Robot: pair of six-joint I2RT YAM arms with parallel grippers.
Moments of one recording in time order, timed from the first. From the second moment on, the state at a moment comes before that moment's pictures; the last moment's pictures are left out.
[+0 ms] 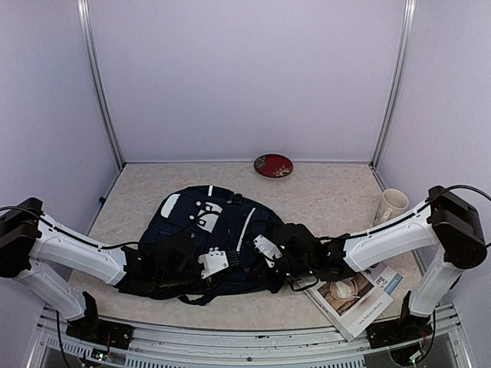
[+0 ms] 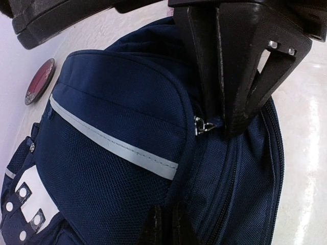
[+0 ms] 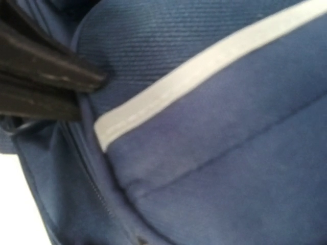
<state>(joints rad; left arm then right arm) -1.11 1.46 0.54 0.34 -0.16 0.45 1.11 1.68 0.79 0.18 -0.07 0.27</state>
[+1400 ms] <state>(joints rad) -1.15 1.43 0.54 0.36 -0.15 0.50 0.82 1.63 1.02 -0.24 0.04 0.08</state>
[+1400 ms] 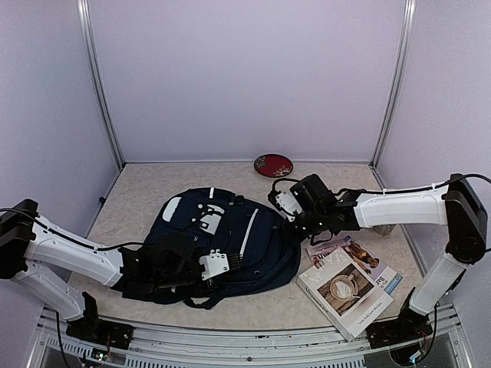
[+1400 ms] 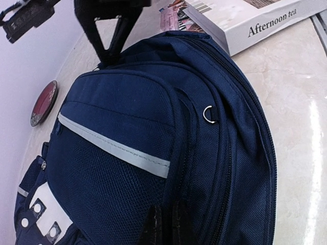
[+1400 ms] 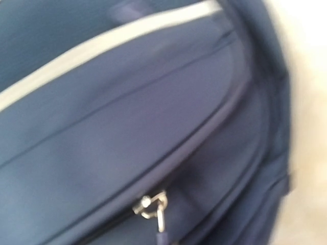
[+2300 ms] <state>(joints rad) -1.18 1.18 0.72 -0.17 -0.29 -0.24 0.70 1.95 1.26 -0.16 -0.08 0.02</state>
